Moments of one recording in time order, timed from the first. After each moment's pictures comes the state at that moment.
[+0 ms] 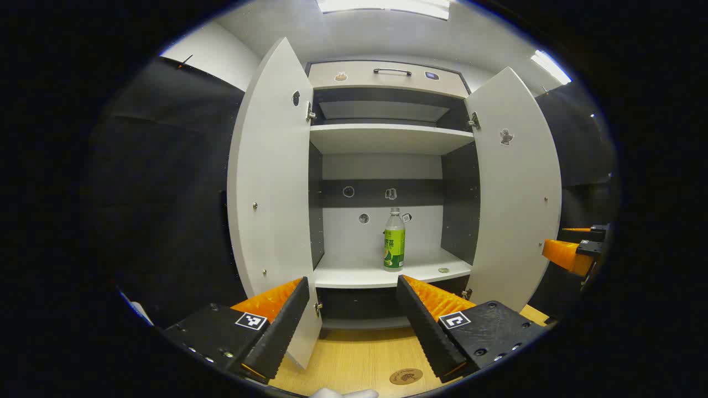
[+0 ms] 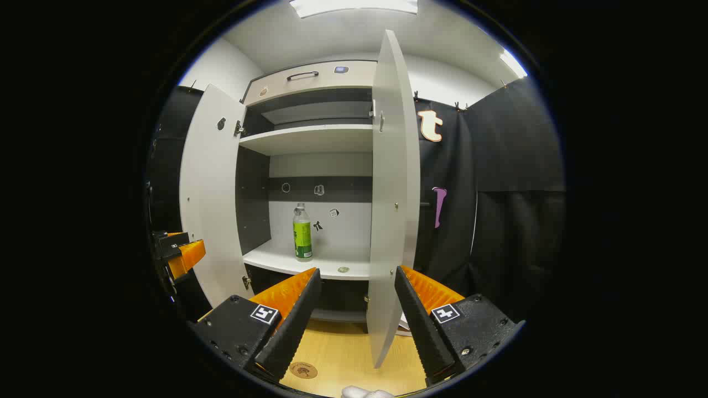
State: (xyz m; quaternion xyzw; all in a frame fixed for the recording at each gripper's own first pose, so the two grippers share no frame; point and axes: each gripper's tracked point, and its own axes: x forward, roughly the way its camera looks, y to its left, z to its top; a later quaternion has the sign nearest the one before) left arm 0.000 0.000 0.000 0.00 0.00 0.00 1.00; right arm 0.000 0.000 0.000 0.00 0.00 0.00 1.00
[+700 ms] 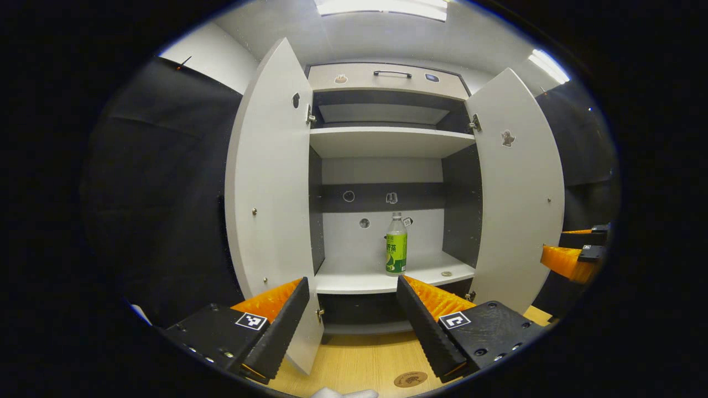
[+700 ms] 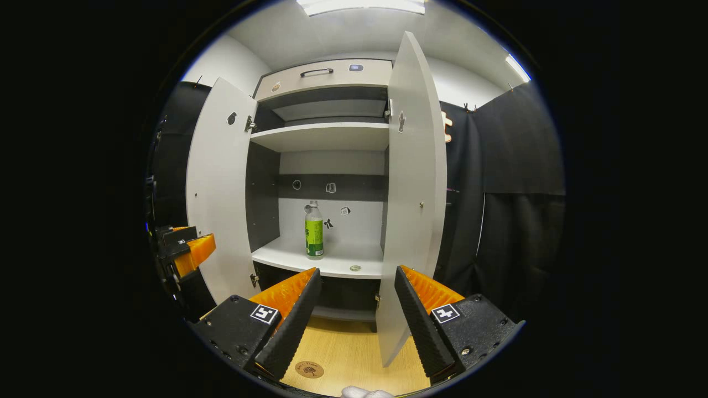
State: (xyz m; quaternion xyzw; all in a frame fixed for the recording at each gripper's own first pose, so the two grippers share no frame) left arm 0.024 -0.001 0.004 0.00 -0.02 -0.01 1.00; right arm -0.002 0.022 -0.003 -0.01 0.01 0.01 1.00
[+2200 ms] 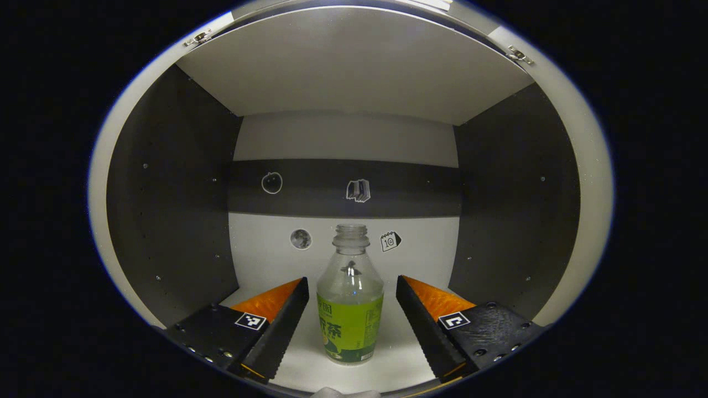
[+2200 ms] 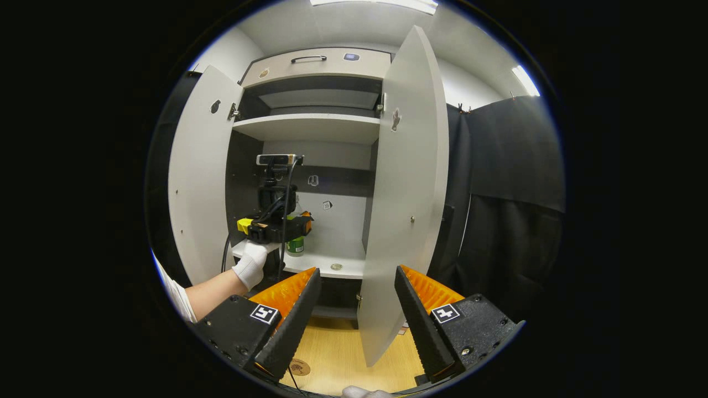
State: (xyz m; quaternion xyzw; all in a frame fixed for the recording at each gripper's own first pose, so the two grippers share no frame) left arm 0.365 -0.118 -0.008 -0.01 -0.02 -0.04 1.00; right arm 0.024 0.007 0.011 -0.03 0.05 -0.04 1.00
